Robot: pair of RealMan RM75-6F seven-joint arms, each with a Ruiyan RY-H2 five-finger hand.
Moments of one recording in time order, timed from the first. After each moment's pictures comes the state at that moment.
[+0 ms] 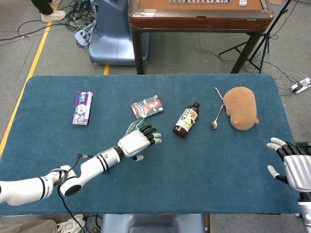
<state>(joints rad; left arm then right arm) -1.05 -1.45 -0.18 -1.48 1.41 0.63 0.16 0.07 -1.00 0.05 -1.69 -1.52 1.48 -0.08</state>
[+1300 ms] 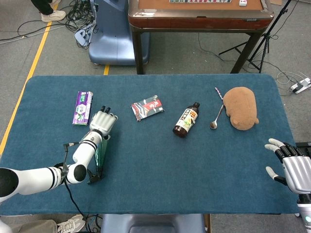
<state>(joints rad) -1.25 -1.43 0.02 -1.41 0.32 0.79 0.87 0.06 -1.00 0.04 -1.70 -1.55 1.50 -0.06</state>
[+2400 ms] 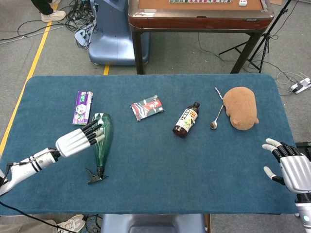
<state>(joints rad) -0.81 -1.34 0.29 -0.85 1.88 1.35 0.02 0.07 -1.00 0.04 -1.70 -1.56 1.48 -0.06</state>
